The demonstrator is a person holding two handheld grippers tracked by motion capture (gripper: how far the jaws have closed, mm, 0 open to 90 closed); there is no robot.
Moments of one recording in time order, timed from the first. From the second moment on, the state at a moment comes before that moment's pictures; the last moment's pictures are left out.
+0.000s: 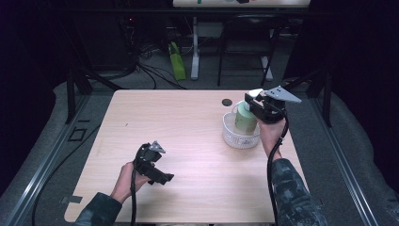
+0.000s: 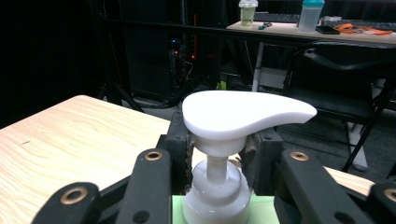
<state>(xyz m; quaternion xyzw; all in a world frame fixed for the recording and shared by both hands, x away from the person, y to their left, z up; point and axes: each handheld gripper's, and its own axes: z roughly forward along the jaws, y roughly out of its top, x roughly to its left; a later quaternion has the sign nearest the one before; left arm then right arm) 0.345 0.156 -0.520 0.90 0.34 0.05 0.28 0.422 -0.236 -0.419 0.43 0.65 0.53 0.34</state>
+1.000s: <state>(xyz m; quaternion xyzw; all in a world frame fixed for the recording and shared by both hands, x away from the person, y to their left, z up) 0.345 0.155 -0.520 0.90 0.34 0.05 0.27 0.401 -0.244 -0.397 0.47 0.72 0.45 0.24</state>
